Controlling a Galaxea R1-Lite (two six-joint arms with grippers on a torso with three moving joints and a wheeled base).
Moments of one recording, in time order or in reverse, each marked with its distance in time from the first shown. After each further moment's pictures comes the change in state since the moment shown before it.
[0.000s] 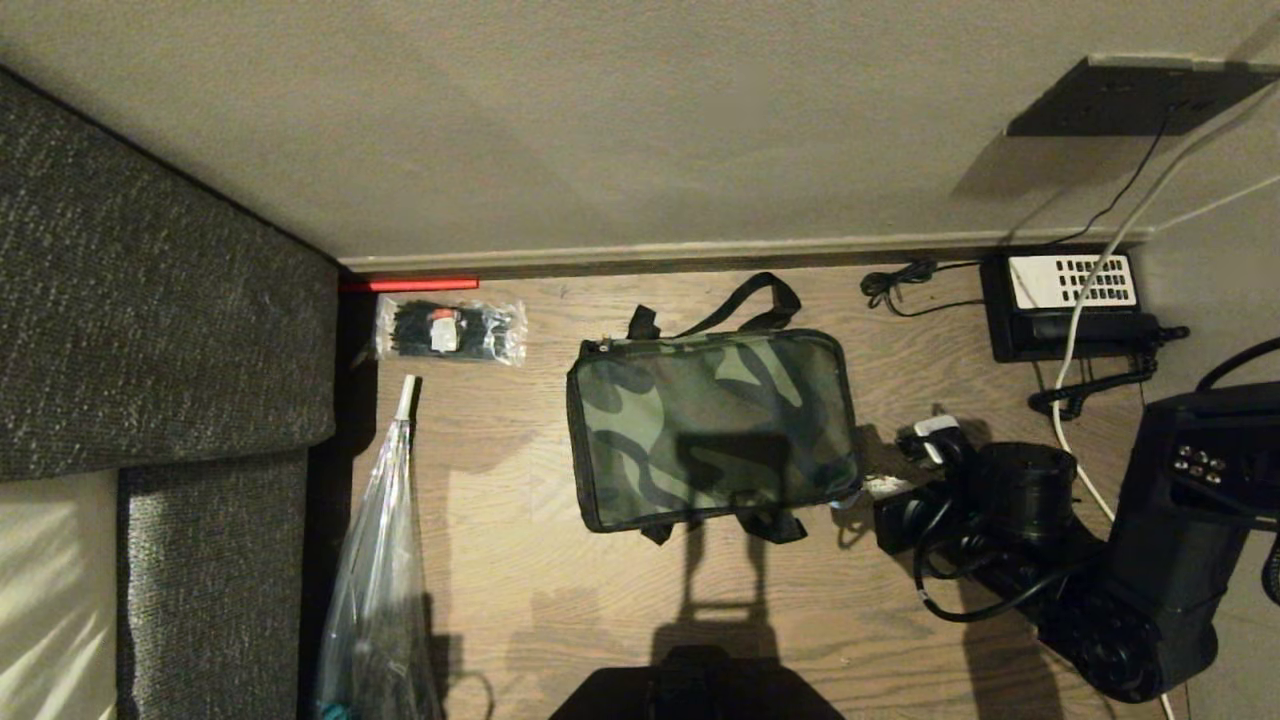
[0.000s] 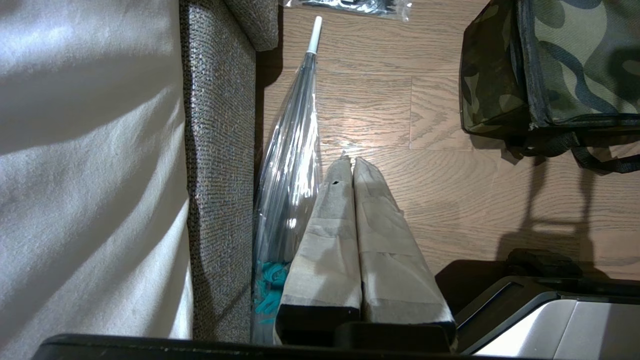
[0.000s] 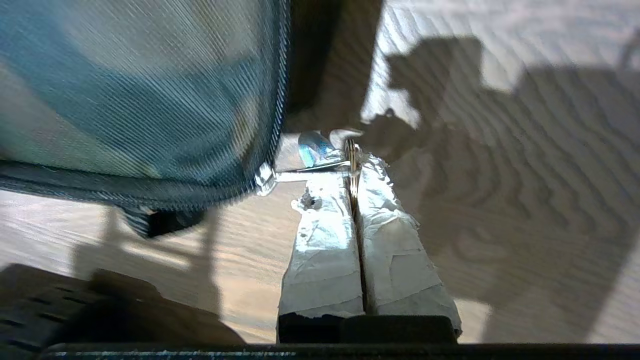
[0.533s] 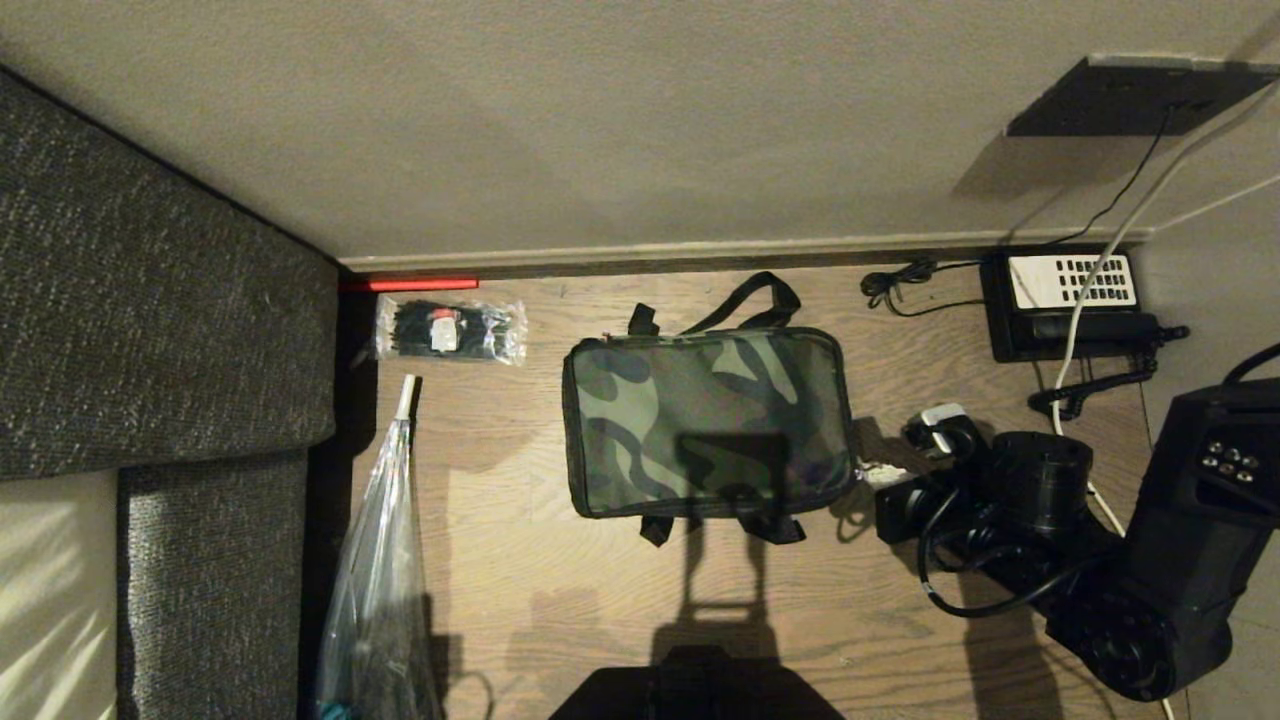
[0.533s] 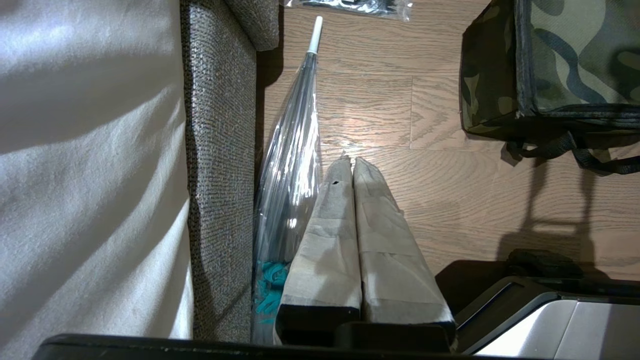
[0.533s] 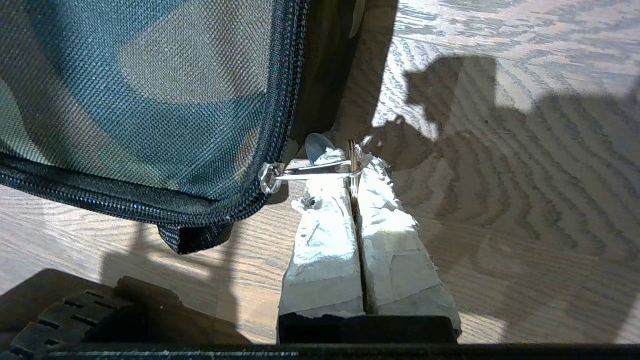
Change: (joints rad) left arm 0.000 0.000 0.000 0.000 0.000 0.000; right arm 0.005 -0.042 0.007 -0.010 0.065 0.015
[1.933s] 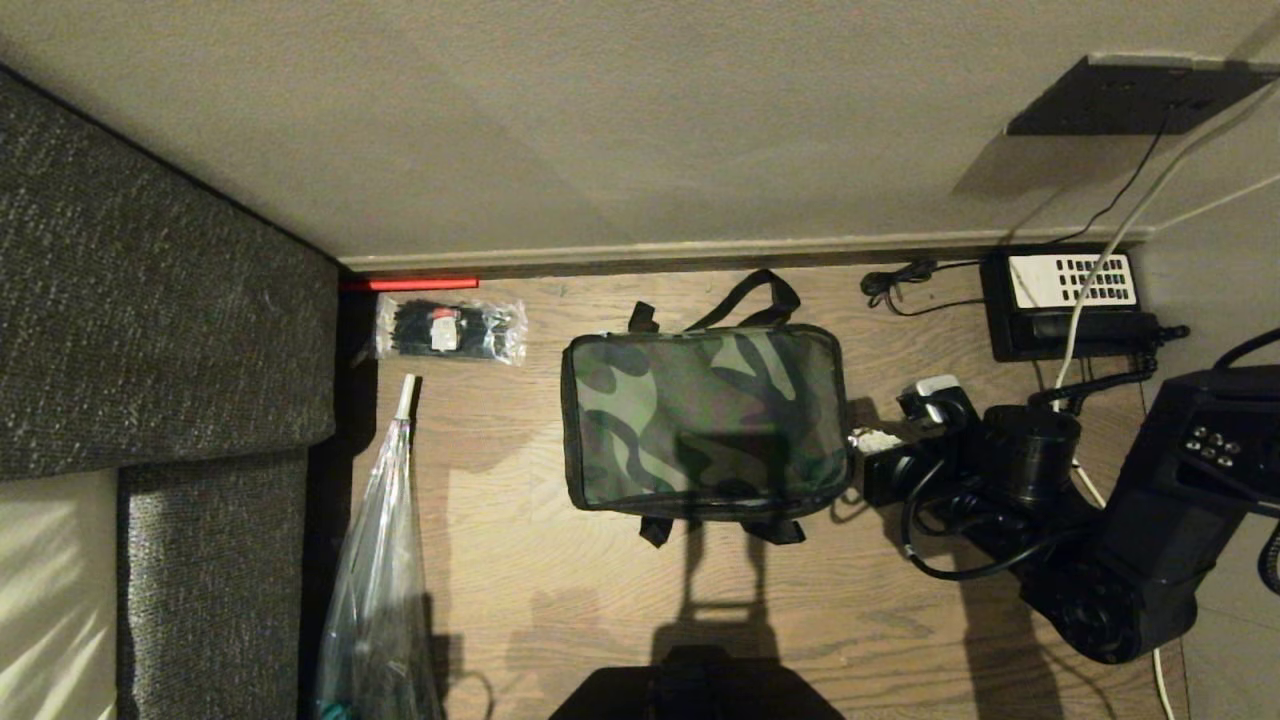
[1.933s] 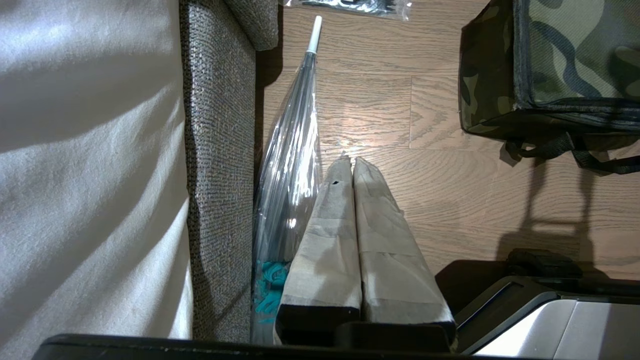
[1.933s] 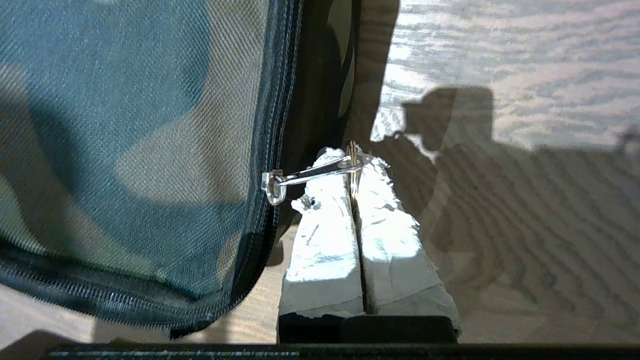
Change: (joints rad) left arm 0.000 0.000 0.000 0.000 -0.001 -0.001; right arm -0.009 0.023 -0.118 -0.010 0.004 0.007
